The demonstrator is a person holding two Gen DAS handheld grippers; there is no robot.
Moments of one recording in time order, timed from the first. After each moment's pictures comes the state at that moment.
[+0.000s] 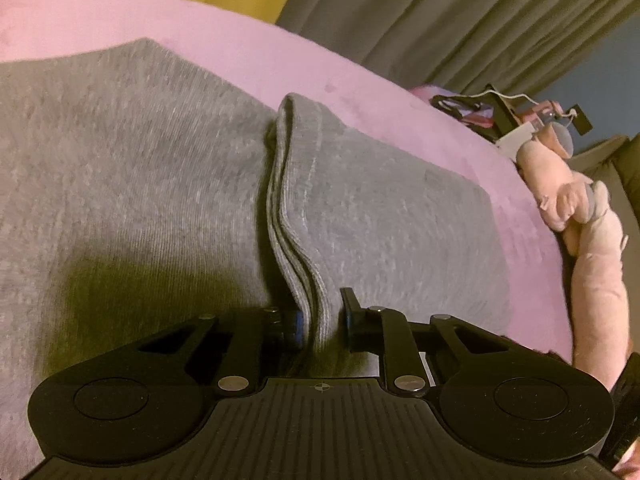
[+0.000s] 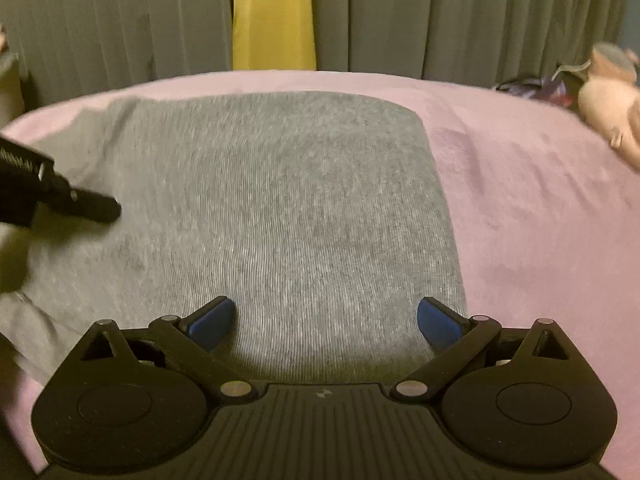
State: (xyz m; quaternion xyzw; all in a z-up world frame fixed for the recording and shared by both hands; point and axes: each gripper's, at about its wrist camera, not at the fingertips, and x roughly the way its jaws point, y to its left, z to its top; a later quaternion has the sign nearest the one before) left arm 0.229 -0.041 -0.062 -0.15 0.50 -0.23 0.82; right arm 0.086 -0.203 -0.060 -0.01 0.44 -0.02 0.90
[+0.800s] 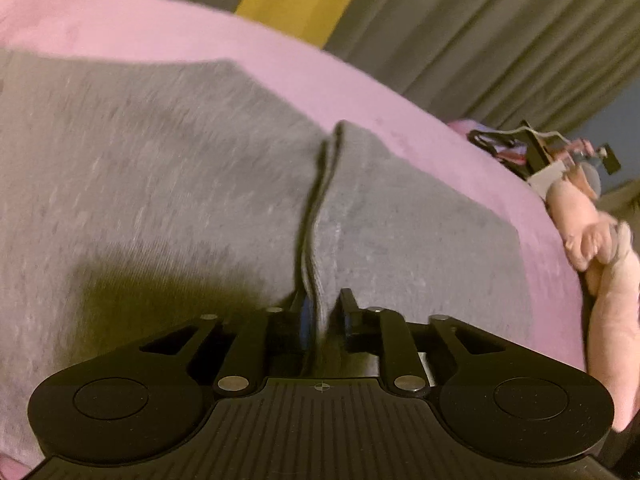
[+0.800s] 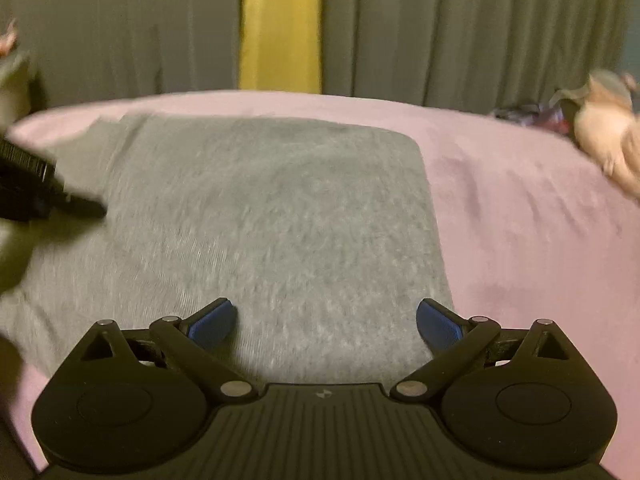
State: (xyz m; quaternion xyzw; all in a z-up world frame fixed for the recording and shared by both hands) left arm 0.226 -0.021 -0.059 -0.20 0.50 -0.16 0.83; right arm 0.078 -0.204 -0.046 0.00 0.41 -0.02 0.91
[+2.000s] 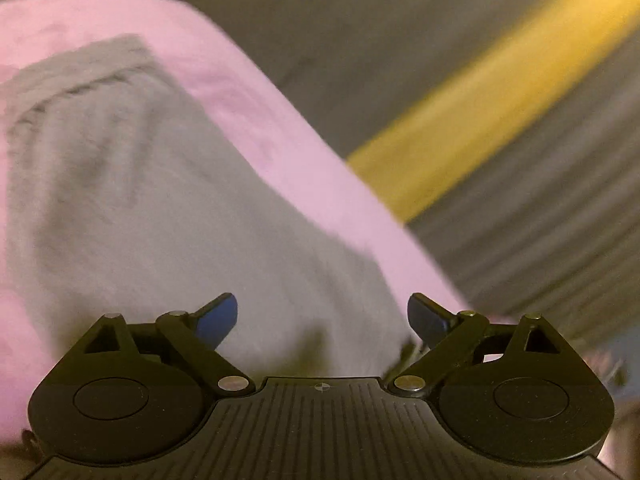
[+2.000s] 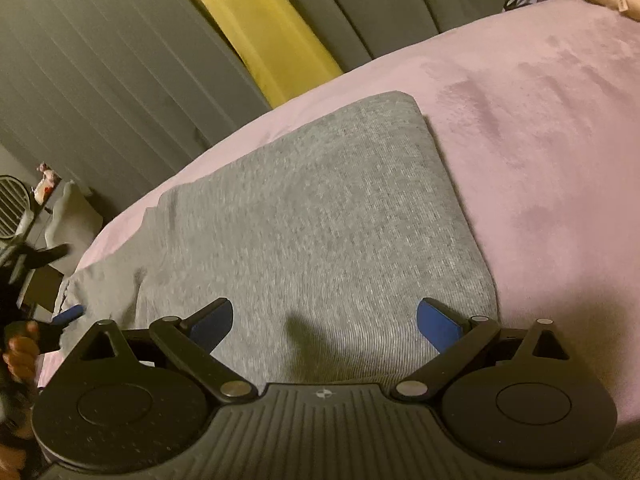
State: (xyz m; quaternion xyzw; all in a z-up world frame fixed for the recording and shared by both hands) left arm 0.166 0.106 -0.009 -0.38 0.32 0.05 0.86; right arm 0.080 -0.270 -0.052 0.25 0.43 0.07 0.87
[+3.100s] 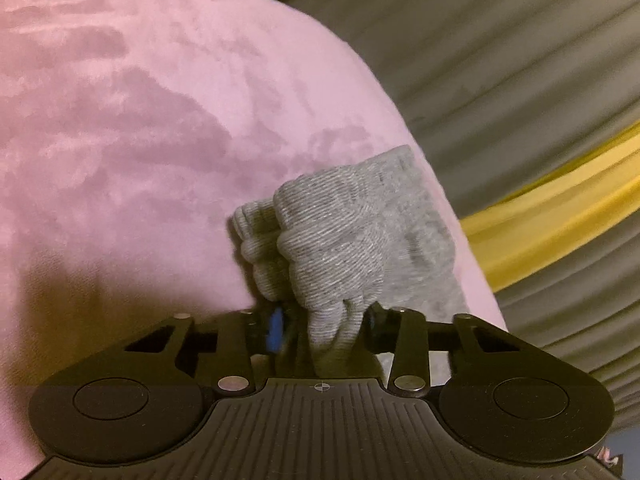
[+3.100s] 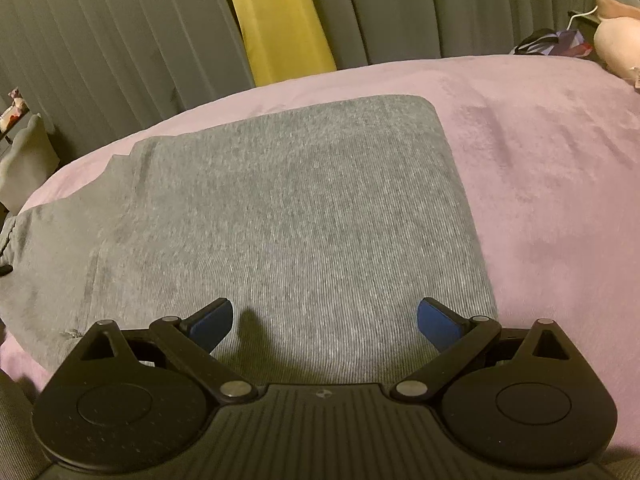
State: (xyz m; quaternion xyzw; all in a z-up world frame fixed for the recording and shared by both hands) left arm 0.165 0.296 -0.083 -0.43 0.31 0.14 0.83; right arm 0.087 -0.229 -0.053 0.11 0.44 0.03 0.89
